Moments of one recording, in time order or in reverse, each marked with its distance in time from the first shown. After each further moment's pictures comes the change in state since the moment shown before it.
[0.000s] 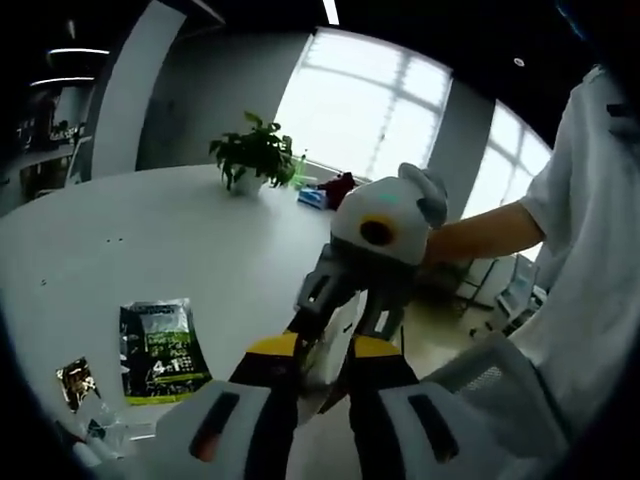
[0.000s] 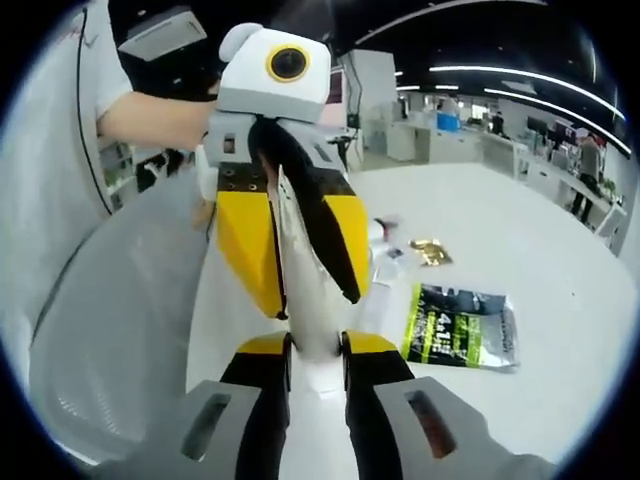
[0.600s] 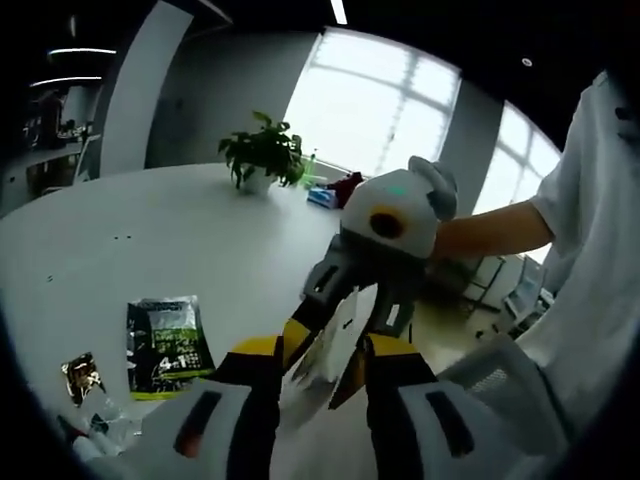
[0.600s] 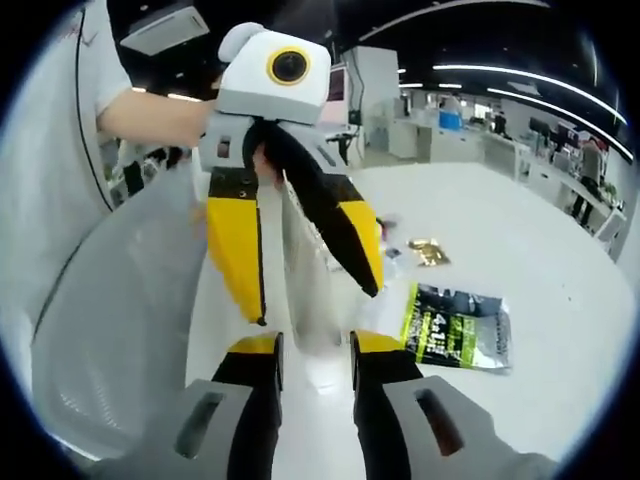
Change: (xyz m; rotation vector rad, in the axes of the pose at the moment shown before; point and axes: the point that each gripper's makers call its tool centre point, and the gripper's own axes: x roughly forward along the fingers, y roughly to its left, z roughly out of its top) left arm -0.002 0.007 -0.002 -0.005 0.005 0.039; right arm -0.006 -0.002 0.001 -0.014 0.024 -0.010
